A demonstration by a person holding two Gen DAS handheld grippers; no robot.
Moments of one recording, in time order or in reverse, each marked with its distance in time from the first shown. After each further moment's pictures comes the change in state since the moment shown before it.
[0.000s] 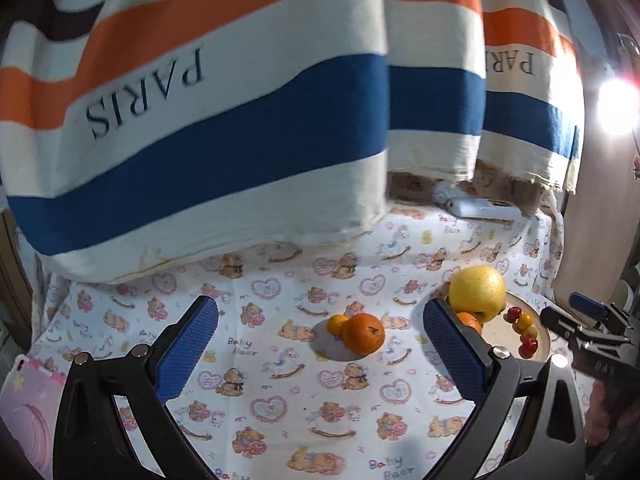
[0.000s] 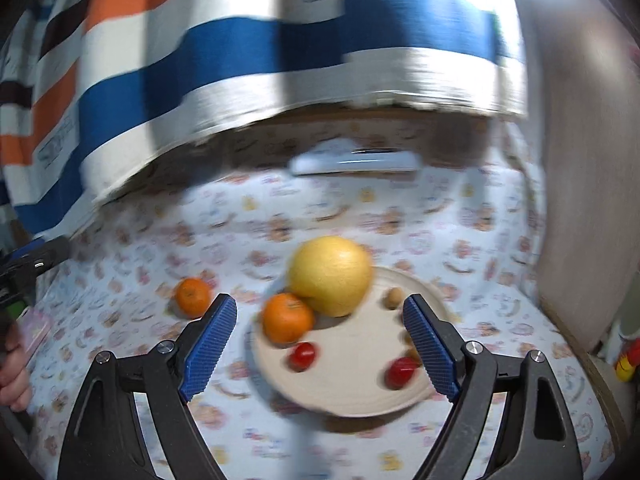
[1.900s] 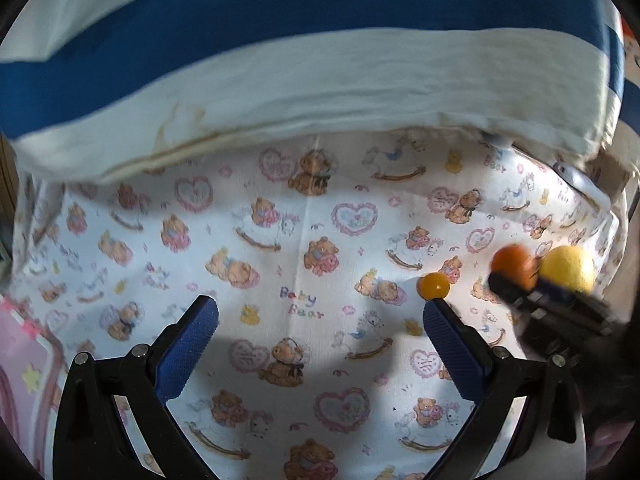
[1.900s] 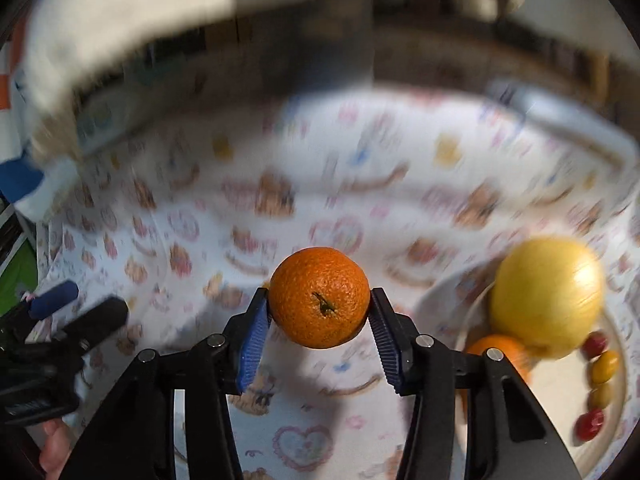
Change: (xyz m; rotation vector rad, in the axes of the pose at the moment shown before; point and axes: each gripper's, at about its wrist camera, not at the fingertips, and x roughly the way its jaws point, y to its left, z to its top) left arm 0.083 0.068 -0.043 -0.149 0.190 0.105; right arm 0.141 0.119 0.010 -0.060 0.155 0.101
